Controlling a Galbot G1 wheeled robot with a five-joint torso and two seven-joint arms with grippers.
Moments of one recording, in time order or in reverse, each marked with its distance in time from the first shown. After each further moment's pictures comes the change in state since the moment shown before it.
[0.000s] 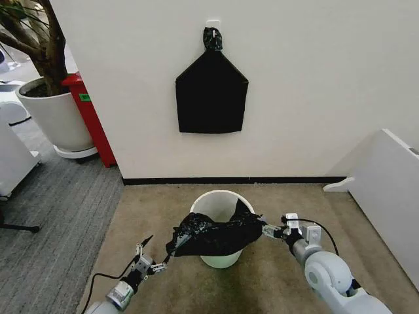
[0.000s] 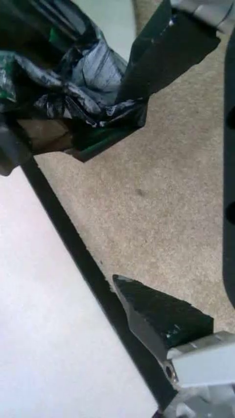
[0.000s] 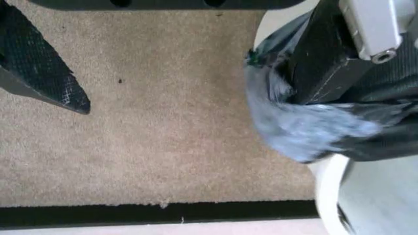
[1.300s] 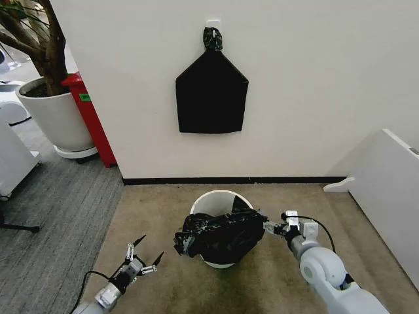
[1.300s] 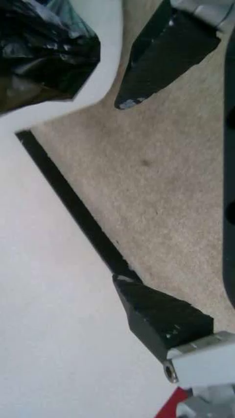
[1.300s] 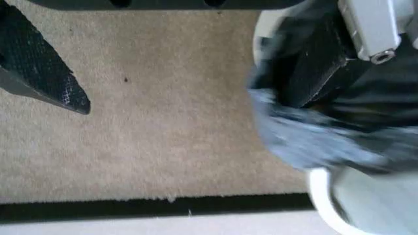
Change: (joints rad) left arm -0.071 -0.003 -0.006 0.134 0.075 -0.151 -0.028; right arm -0.022 0.008 -0.008 0.059 0.002 0.001 0.072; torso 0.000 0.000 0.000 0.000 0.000
